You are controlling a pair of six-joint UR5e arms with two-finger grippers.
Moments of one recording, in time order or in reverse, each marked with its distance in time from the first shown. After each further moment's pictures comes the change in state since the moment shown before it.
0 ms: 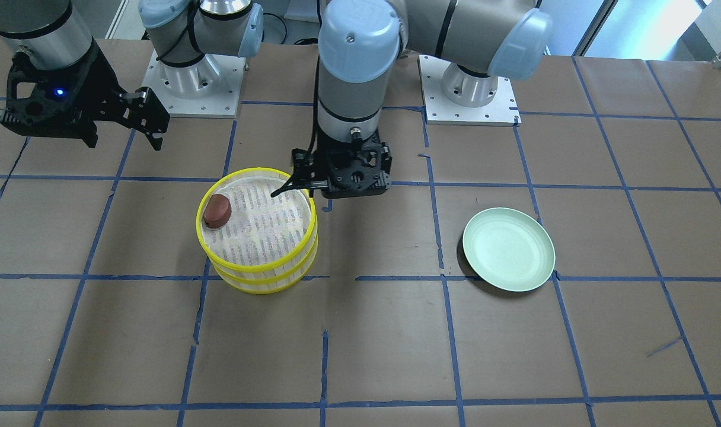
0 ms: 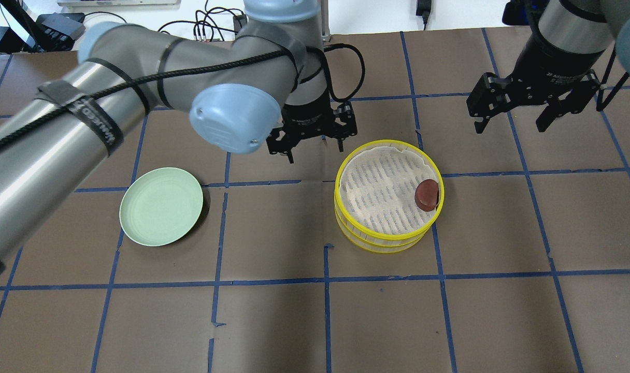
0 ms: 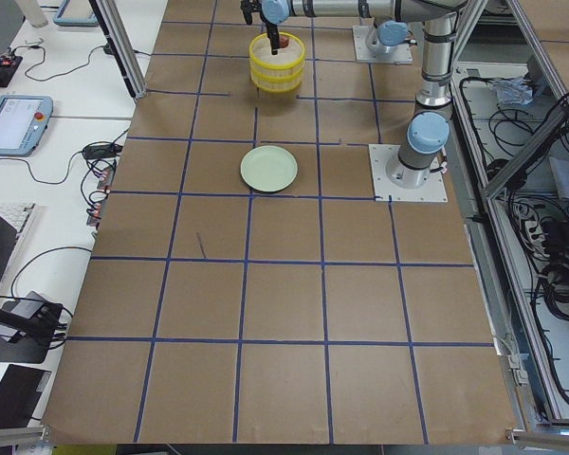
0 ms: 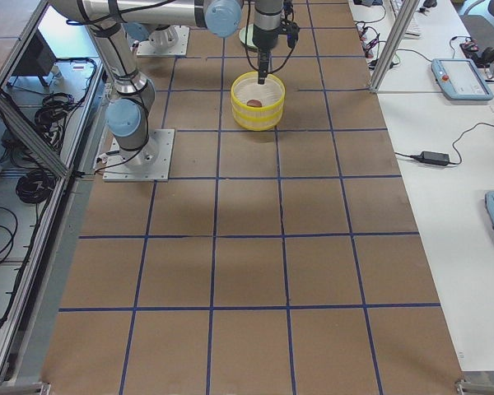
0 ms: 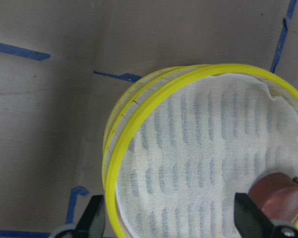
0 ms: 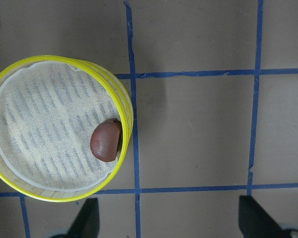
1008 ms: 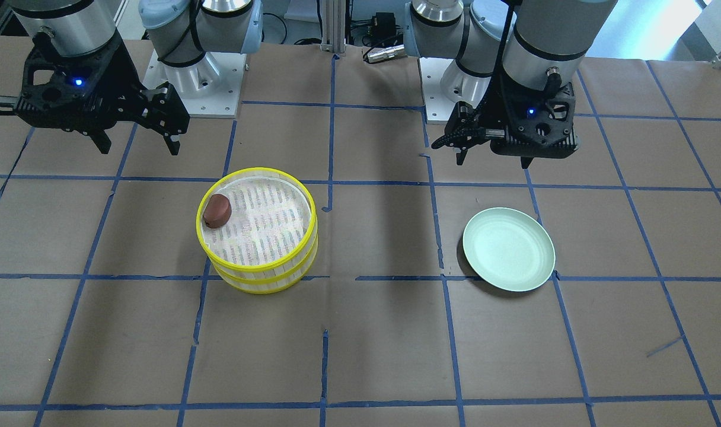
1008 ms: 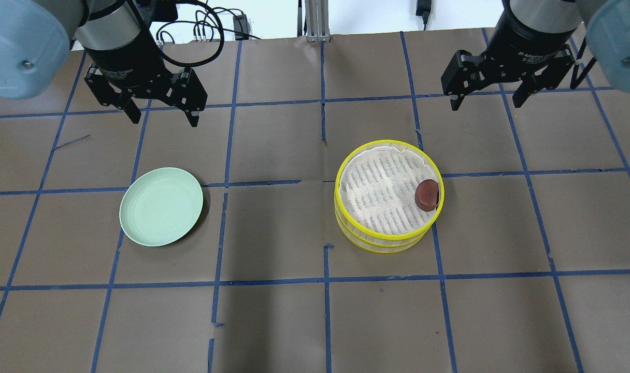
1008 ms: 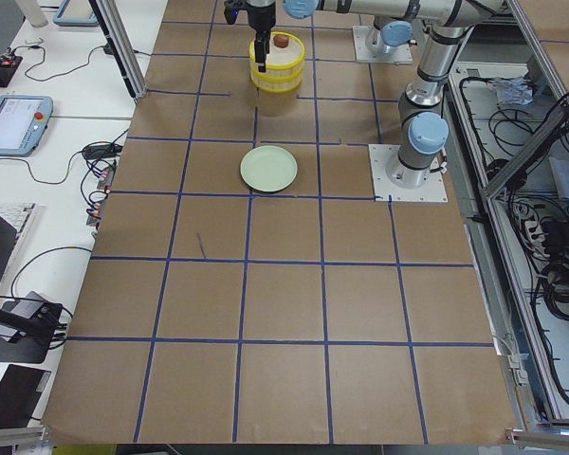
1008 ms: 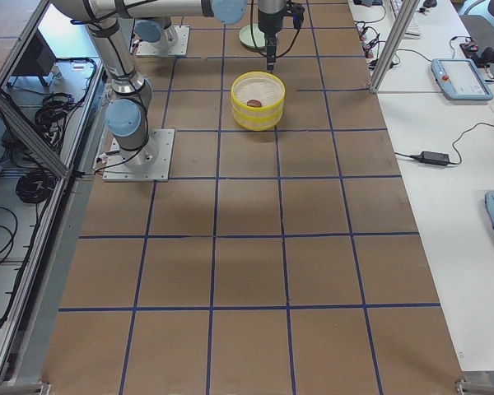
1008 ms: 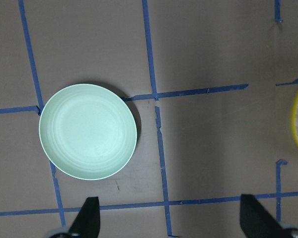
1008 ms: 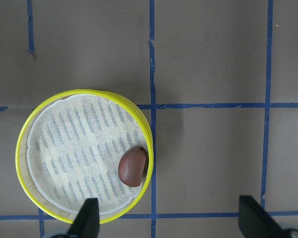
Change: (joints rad) left arm 0.292 0.172 0.001 -0.168 0.118 0.495; right arm 0.067 0.032 -0.079 -0.039 0.007 0.069
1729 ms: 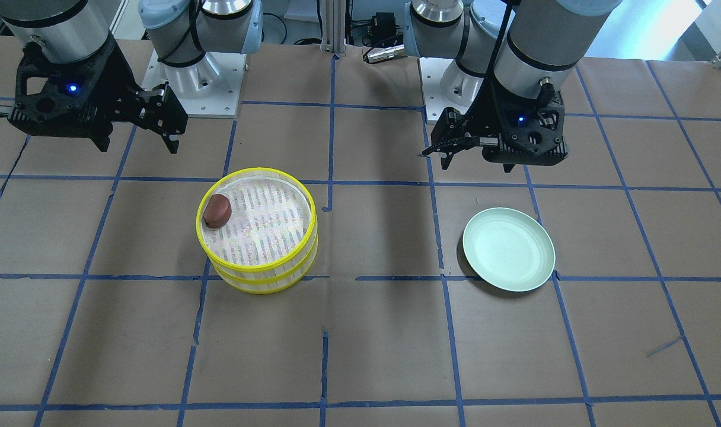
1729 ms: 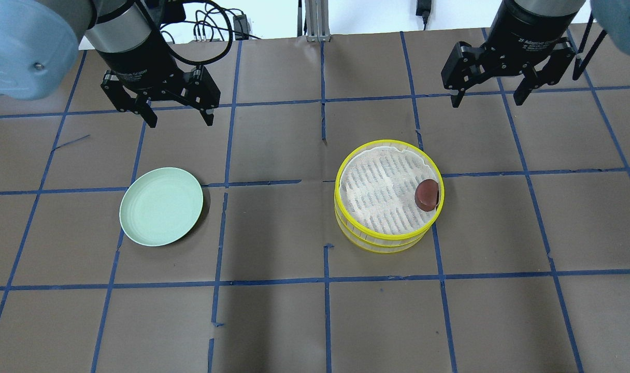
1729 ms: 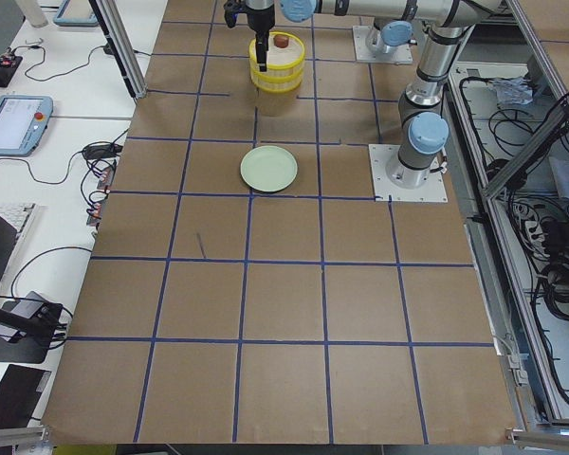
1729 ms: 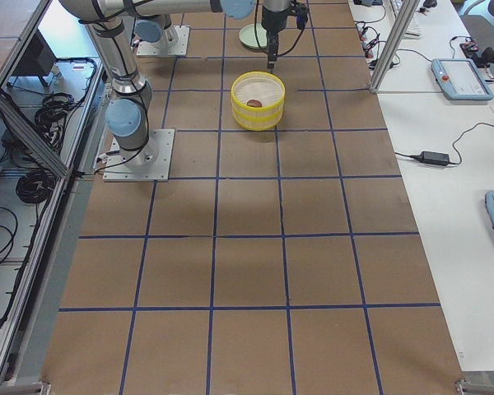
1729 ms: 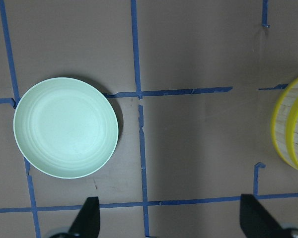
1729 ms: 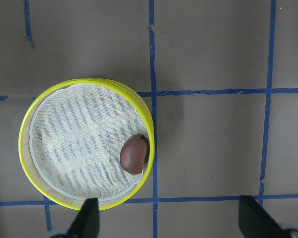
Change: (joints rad) left arm -0.006 -0.015 0.000 0.012 -0.071 -0.059; right arm 0.000 0.036 -0.059 0.091 0.002 0.009
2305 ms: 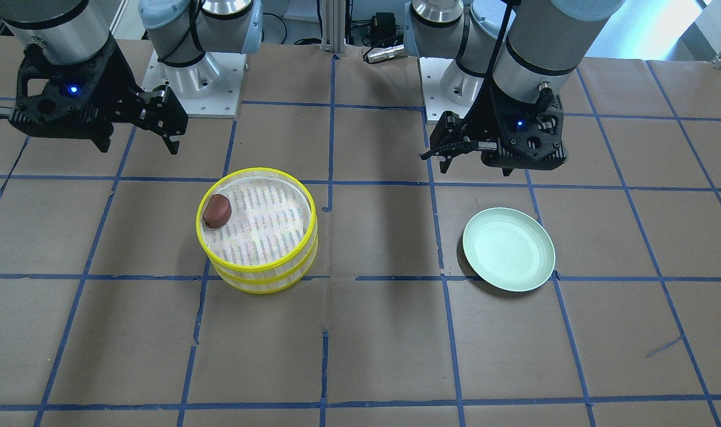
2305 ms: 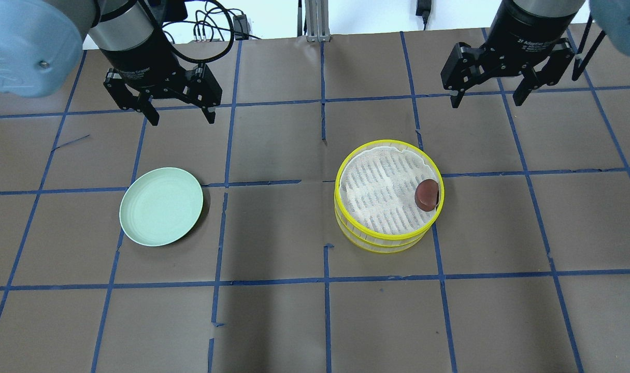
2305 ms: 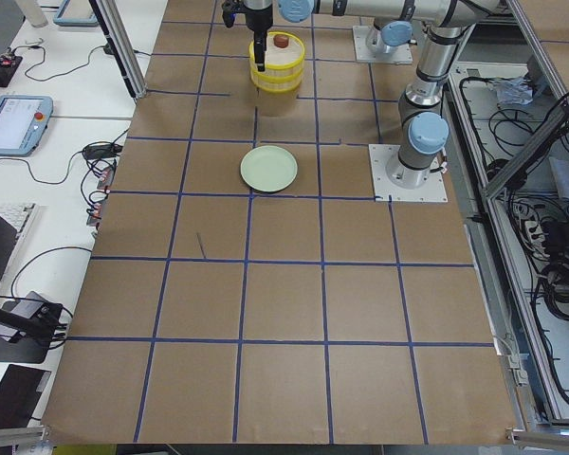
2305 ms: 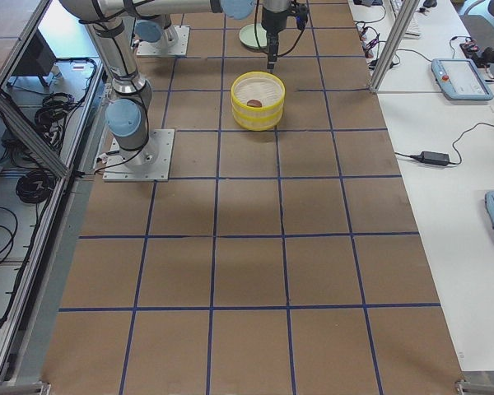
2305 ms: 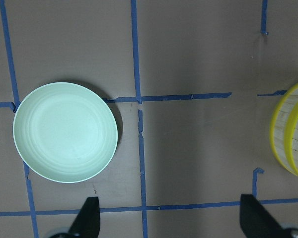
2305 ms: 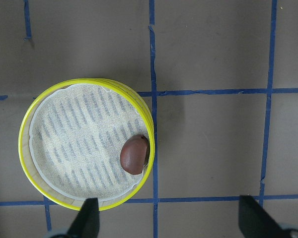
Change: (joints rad) left arm -0.003 -0.007 0.001 0.006 -0.003 -0.001; right arm 0.000 0.001 0.001 -0.003 0.001 -0.001
